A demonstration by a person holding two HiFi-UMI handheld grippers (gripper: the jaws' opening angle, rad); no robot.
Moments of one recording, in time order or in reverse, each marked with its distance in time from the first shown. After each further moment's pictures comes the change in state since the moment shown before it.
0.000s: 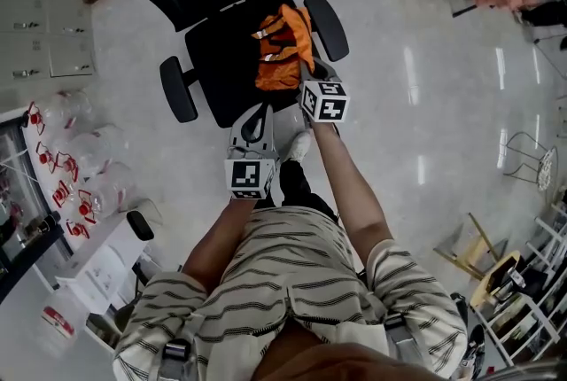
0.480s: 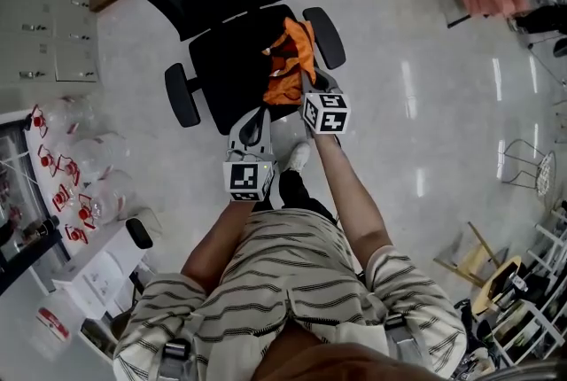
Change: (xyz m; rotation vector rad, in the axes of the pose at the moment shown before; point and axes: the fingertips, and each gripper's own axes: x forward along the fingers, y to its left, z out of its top) left arm -0.016 -0.002 0.013 0.020 -0.035 0.012; right arm -0.033 0.012 0.014 -0.047 -0.052 0.007
